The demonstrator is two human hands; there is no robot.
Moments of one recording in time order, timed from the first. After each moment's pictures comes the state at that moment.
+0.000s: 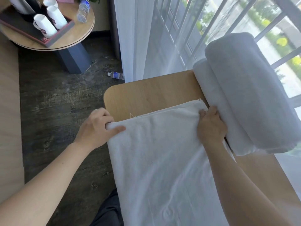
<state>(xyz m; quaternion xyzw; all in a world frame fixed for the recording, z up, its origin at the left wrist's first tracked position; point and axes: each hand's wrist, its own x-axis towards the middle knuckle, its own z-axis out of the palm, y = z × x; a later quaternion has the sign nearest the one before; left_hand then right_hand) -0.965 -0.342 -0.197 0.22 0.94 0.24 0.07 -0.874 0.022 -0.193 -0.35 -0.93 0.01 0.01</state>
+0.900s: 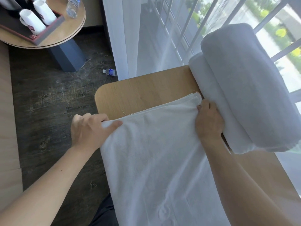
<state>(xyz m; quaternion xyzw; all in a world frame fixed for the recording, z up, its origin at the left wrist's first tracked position) -0.962 -0.319 -0.202 0.14 0.98 0.14 0.01 -0.881 0.034 -0.200 -0.30 -0.95 -0.03 0.05</state>
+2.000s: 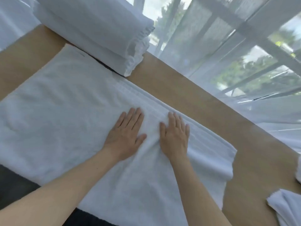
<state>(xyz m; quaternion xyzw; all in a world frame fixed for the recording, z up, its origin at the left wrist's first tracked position) -0.694 -0.122 -0.204 0.66 0.73 0.06 0.17 -0.526 -0.030 -0.186 -0.58 -0.80 0.16 -0.02</state>
